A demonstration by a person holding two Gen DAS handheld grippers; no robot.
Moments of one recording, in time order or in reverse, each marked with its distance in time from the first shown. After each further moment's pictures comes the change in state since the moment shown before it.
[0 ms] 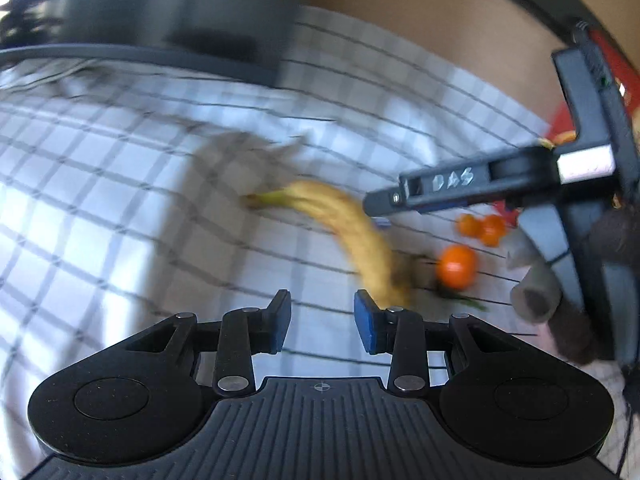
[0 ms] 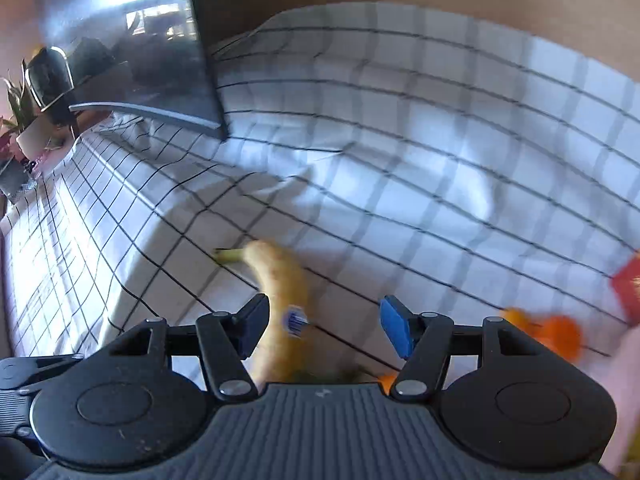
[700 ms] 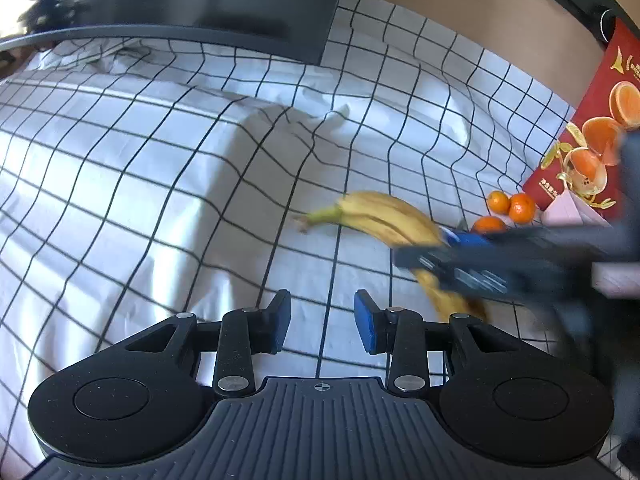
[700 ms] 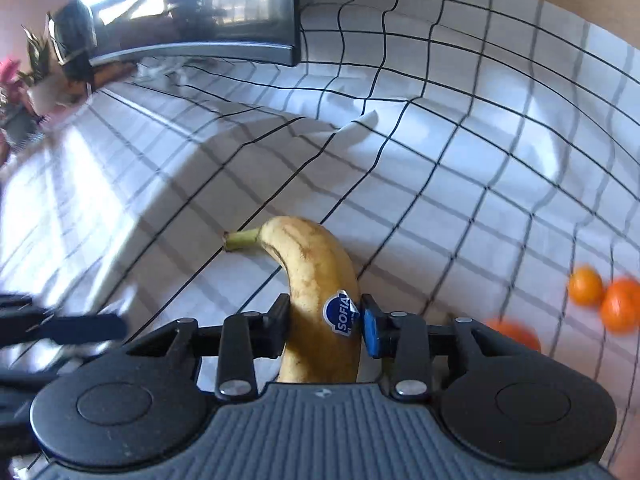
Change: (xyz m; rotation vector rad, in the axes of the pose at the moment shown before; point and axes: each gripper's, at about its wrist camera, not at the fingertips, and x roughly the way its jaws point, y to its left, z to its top) left arm -0.017 0.000 -0.018 -0.017 0.048 0.085; right arm 0.011 0.040 -0.060 -0.083 -0.026 0.002
